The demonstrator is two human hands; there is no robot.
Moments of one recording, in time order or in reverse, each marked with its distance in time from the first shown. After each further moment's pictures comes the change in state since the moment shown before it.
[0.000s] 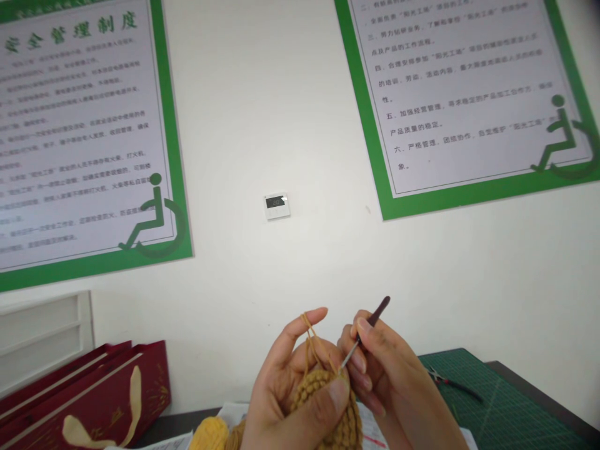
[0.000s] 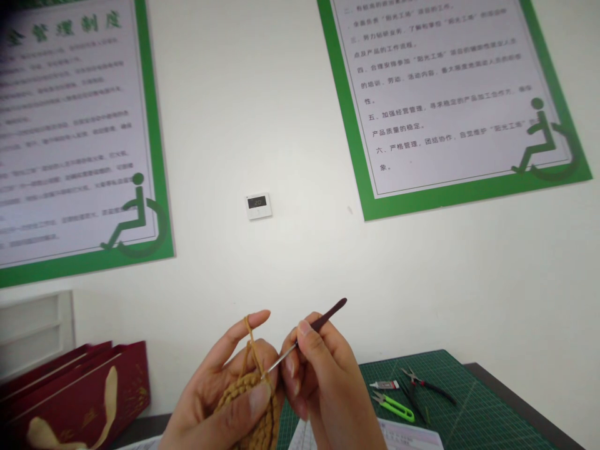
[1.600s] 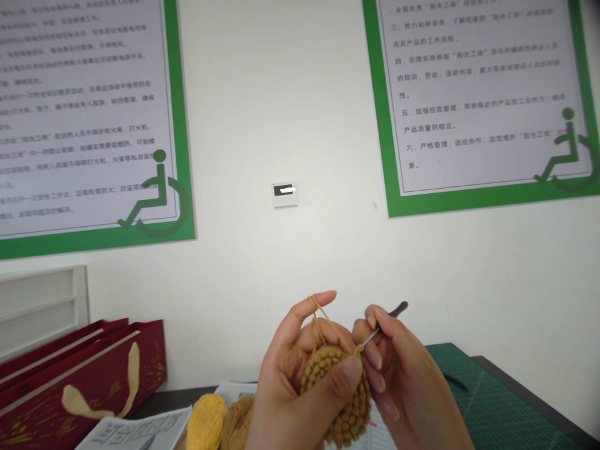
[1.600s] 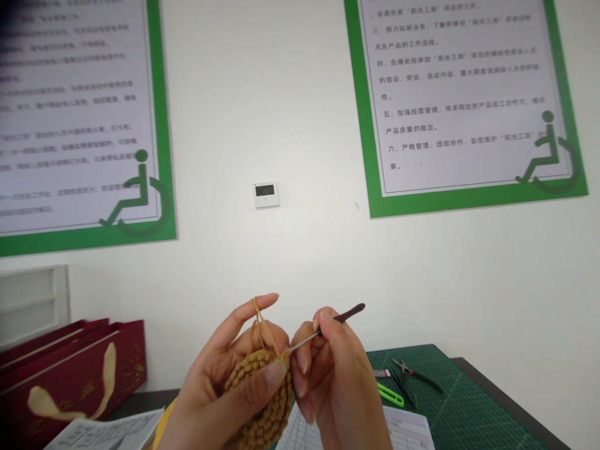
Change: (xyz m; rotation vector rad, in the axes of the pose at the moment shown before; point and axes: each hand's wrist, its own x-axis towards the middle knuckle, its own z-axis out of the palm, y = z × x) left_hand -0.013 0.015 -0.001 -0.079 0.047 -0.010; right_hand -0.006 0.017 0.014 0.106 -0.016 0.024
